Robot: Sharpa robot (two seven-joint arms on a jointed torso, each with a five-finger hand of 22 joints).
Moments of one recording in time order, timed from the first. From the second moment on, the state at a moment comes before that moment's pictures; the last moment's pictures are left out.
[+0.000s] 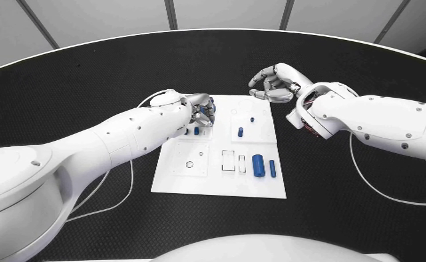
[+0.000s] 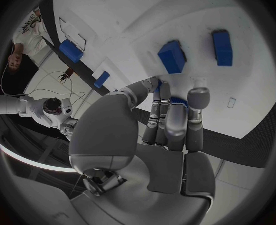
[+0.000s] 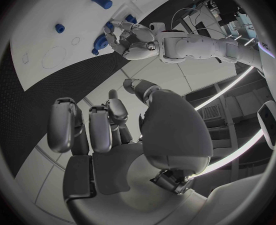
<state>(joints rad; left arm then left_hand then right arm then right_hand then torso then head) 1.18 -0.23 -0.12 0.81 -1.35 -0.01 -0.10 1.26 -0.20 0.58 -0.10 0.13 0.90 0.15 0.42 0.19 1.00 0.08 0.45 0.45 1.41 0.02 1.41 0.85 0.15 1.21 0.10 1.22 0.81 1.26 -0.90 -0.13 1.47 -0.91 -0.50 0.12 1.18 -0.21 0.55 0.08 0.49 0.84 0.14 0.39 0.37 1.31 0.05 1.17 1.21 1.47 -0.02 1.41 1.31 0.06 1.45 0.09 1.30 1.31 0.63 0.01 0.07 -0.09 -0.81</state>
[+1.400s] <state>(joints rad) 1.18 -0.22 -0.12 0.81 -1.35 -0.02 -0.11 1.32 -0.16 0.62 -0.11 0.11 0.90 0.15 0.40 0.20 1.02 0.09 0.43 0.51 1.41 0.01 1.41 0.86 0.15 1.22 0.10 1.23 0.82 1.26 -0.90 -0.13 1.47 -0.91 -0.50 0.12 1.18 -0.21 0.55 0.08 0.49 0.84 0.14 0.39 0.37 1.31 0.05 1.17 1.21 1.47 -0.02 1.41 1.31 0.06 1.46 0.08 1.30 1.31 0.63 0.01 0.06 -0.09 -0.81</state>
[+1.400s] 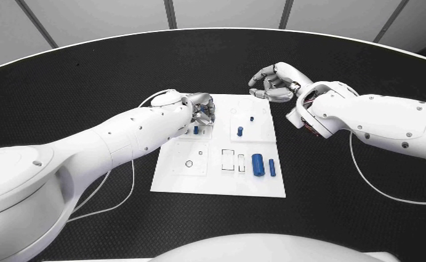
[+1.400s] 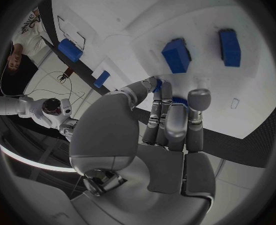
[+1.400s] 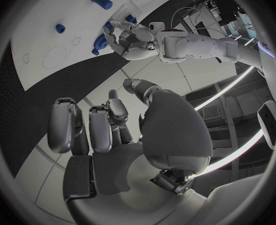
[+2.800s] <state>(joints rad) 1.18 -0.23 -0.12 0.81 -1.35 -0.02 -0.11 1.29 -0.17 0.69 -0.15 0.11 0.94 0.14 0.39 0.22 1.04 0.08 0.42 0.50 1.41 0.01 1.41 0.83 0.15 1.22 0.10 1.26 0.84 1.26 -0.90 -0.13 1.47 -0.91 -0.50 0.12 1.18 -0.21 0.55 0.08 0.49 0.84 0.14 0.39 0.37 1.31 0.05 1.17 1.21 1.47 -0.02 1.41 1.31 0.06 1.46 0.08 1.30 1.31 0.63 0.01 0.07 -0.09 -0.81</state>
